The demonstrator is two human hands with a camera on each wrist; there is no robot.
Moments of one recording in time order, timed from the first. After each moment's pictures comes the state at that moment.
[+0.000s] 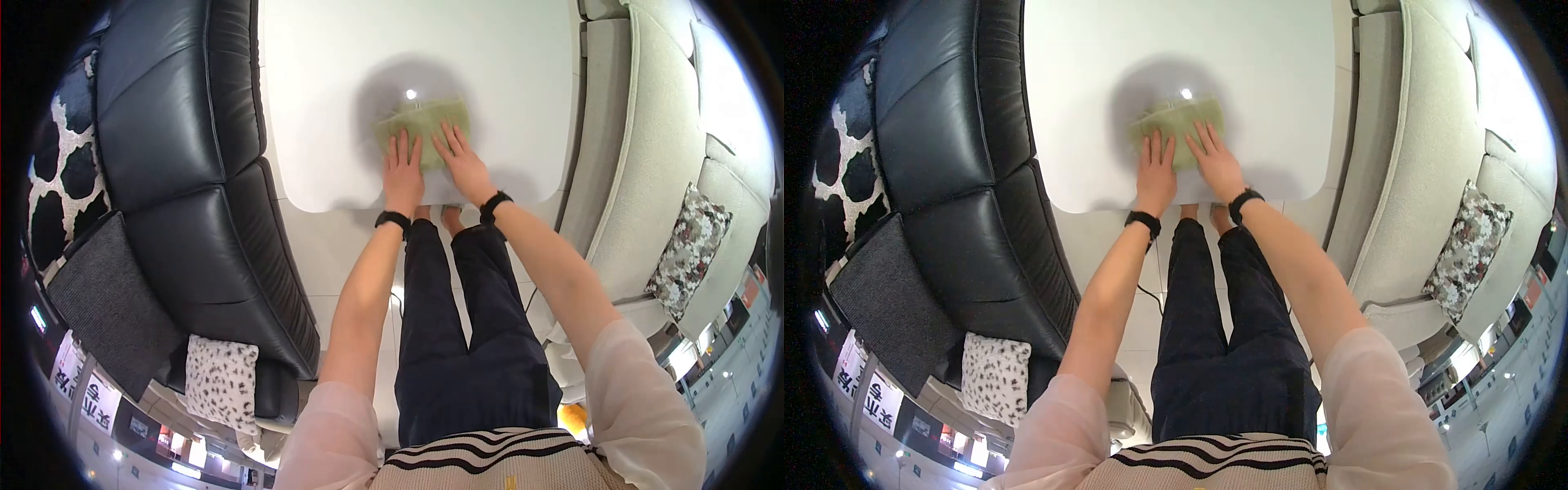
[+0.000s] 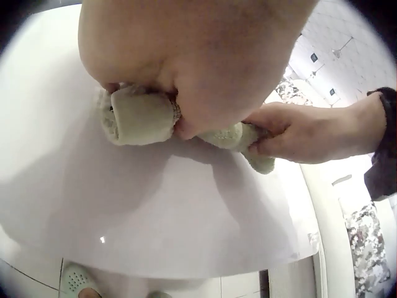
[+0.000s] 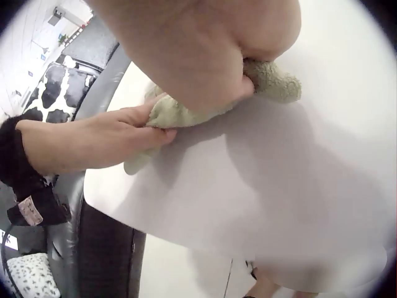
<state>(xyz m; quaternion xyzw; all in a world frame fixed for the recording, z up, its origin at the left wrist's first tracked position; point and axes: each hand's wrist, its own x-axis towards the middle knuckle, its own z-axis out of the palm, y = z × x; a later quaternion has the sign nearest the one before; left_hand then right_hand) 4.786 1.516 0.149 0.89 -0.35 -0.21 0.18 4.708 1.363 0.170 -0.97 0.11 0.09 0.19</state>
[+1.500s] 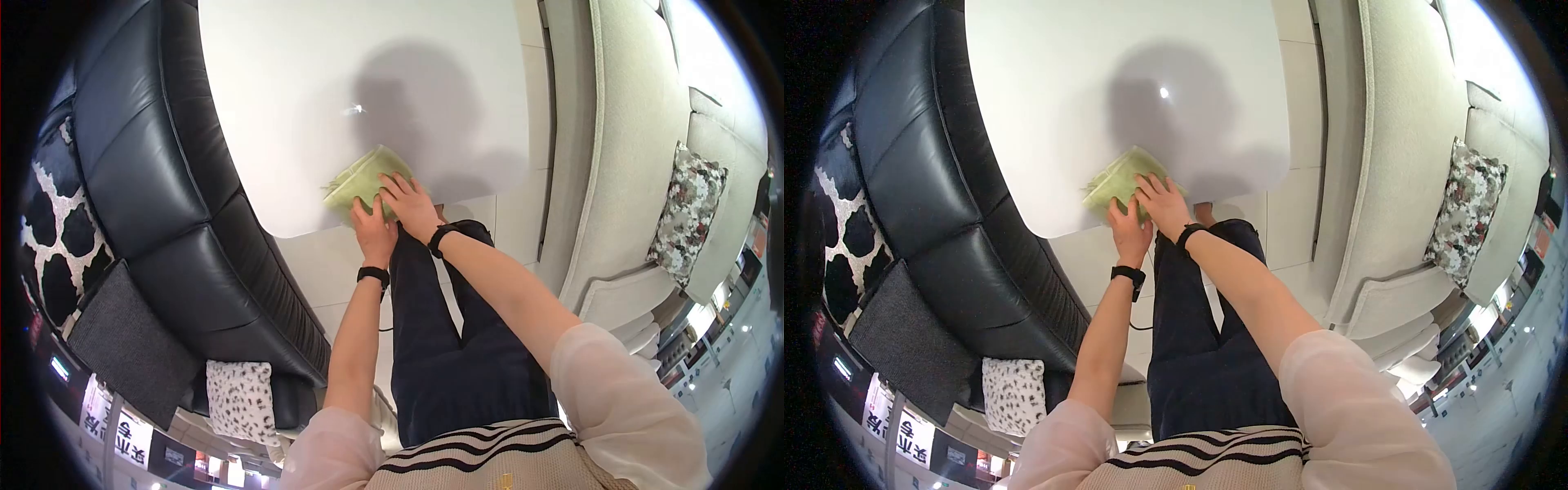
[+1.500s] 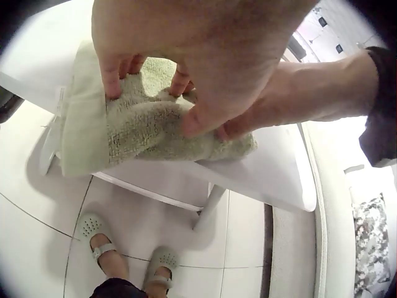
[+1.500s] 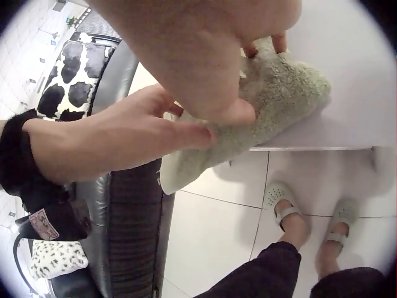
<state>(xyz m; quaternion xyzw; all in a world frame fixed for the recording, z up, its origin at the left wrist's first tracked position) 4.718 1.542 0.194 0.91 -0.25 -0.28 0.18 4.674 1.414 0.197 -0.95 0.11 0.17 0.25</state>
